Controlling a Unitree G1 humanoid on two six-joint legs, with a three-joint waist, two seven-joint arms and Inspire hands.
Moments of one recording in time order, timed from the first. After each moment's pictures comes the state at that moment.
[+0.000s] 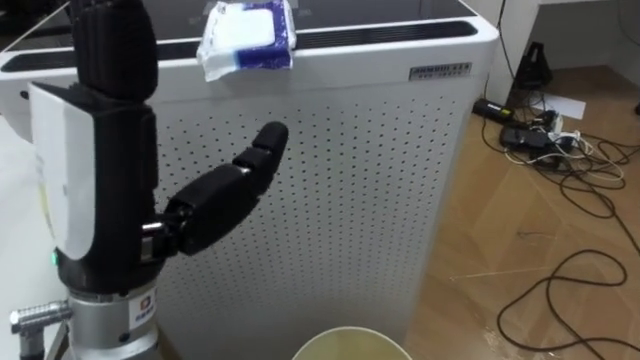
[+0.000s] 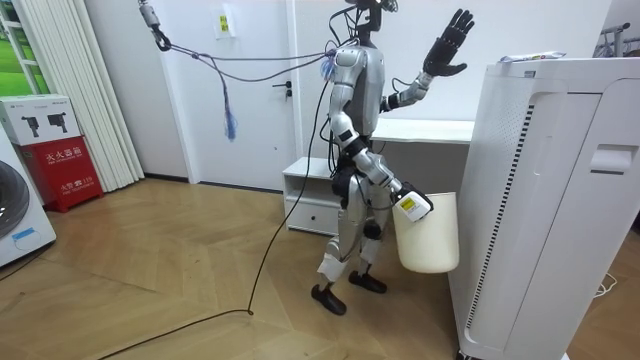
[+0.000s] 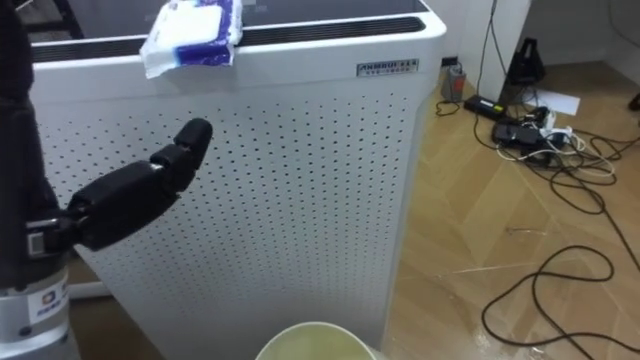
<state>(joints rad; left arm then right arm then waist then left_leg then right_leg) -0.03 0.34 -0.08 -0.39 0.69 -0.48 0.60 0.08 -0.30 0.23 0.69 0.23 -0.15 0.17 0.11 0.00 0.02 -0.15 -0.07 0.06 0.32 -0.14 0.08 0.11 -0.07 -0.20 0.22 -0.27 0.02</state>
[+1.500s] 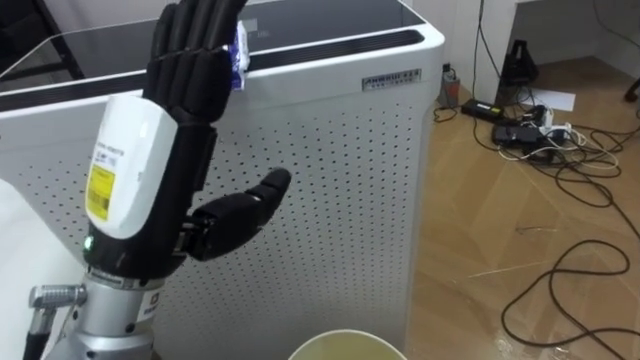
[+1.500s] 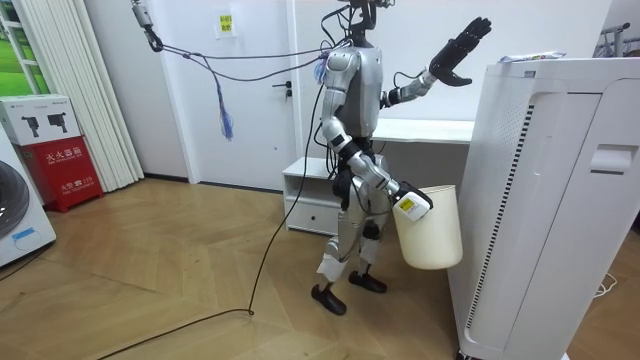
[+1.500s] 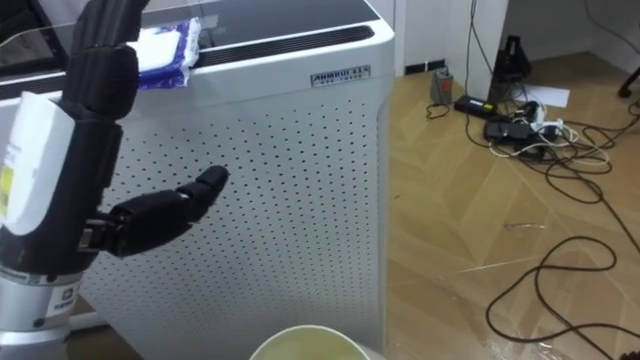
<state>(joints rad) -0.01 0.38 -0.04 -0.39 0.72 -0.37 0.38 0.12 -0.33 0.20 0.61 0.19 -0.14 0.24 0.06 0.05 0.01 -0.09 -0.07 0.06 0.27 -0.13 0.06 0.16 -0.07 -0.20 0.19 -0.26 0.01</state>
